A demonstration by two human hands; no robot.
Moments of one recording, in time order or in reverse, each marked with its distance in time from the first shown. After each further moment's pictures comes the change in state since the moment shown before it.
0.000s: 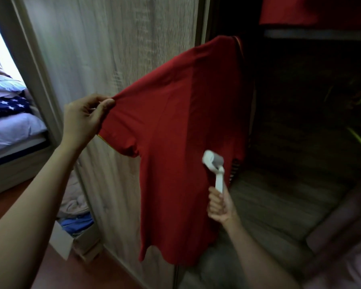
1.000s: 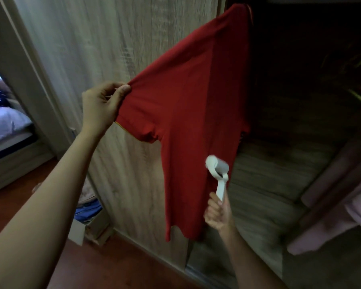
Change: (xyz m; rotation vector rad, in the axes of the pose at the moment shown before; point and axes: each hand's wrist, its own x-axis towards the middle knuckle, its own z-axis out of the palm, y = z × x) left_hand -0.010 -0.027 0.006 -0.296 -0.023 -0.092; right_hand -0.036 0.128 0.027 0.232 0.012 -0.096
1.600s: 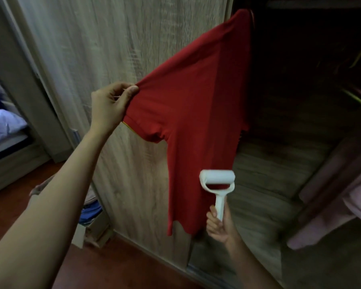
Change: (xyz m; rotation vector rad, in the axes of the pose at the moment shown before) left_hand -0.001 0.003 -0.005 -0.010 -0.028 -0.003; right_hand -0.021 0.032 0.003 -0.038 0.174 0.079
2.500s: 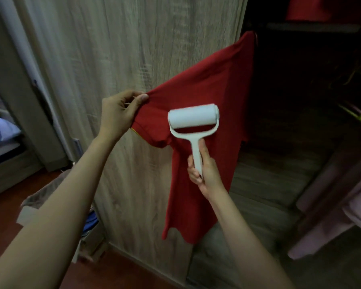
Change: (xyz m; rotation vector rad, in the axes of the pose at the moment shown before) left_hand 0.012 0.001 -0.007 -0.038 -0.004 0.053; right_hand 0.095 -0.051 0.213 -0.828 0.509 -0.456
